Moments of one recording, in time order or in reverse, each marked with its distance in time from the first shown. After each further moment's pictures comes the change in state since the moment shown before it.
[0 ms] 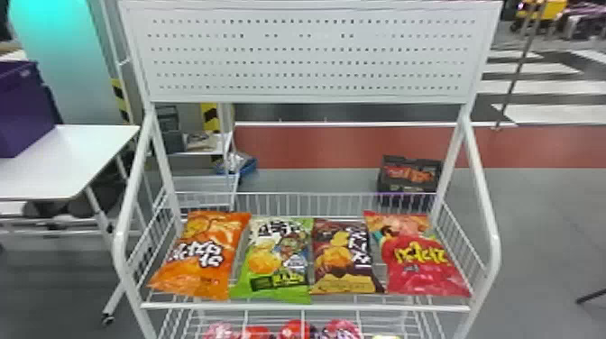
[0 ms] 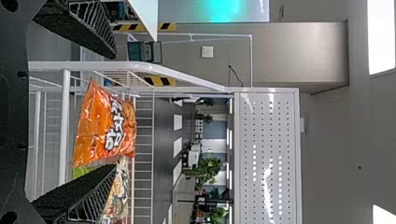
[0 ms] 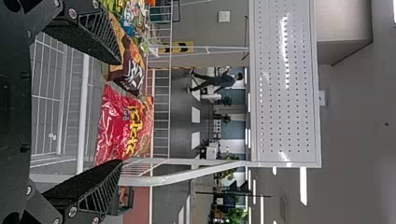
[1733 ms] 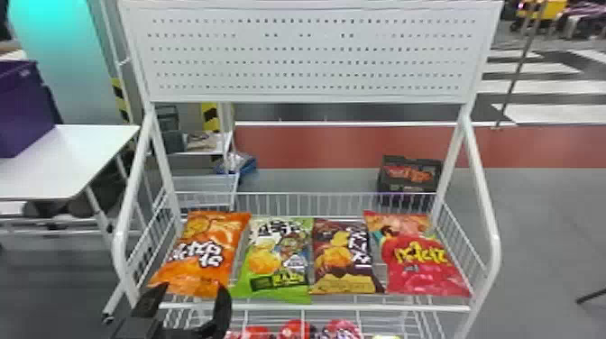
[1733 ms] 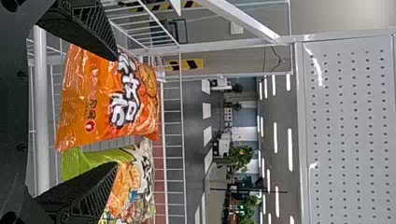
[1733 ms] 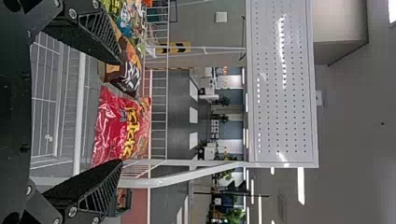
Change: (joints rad) left arm -0.575 -0.046 -0.178 0.310 0.060 0.370 -0.015; right arm -0.006 0.006 0.006 0.003 0.005 -0.011 0.001
